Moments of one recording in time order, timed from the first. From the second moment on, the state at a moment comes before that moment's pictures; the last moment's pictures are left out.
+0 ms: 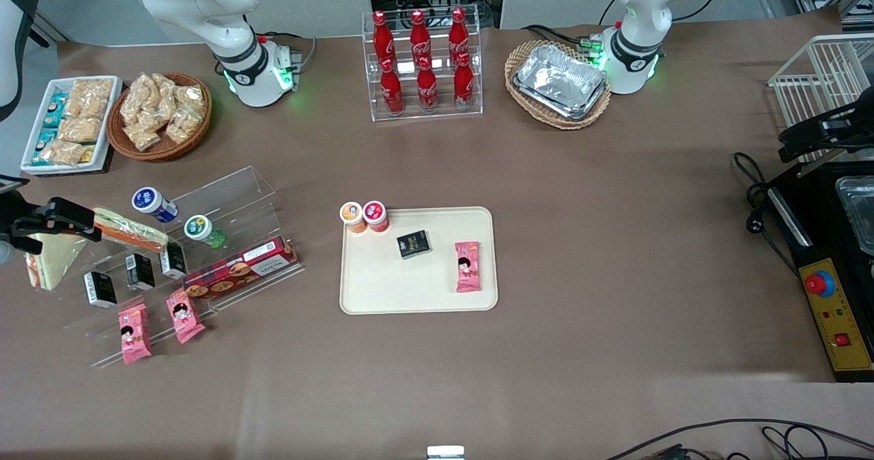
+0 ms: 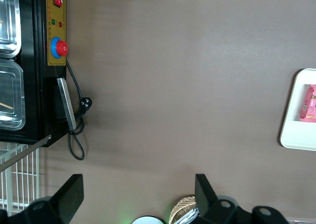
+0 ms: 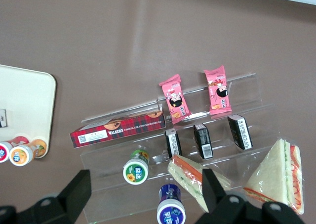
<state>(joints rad) 0.10 0.19 -0.24 -1.42 0.09 1.63 -0.30</state>
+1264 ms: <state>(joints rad) -0.07 0.19 -0.28 -1.42 0.05 1.63 -0.30</state>
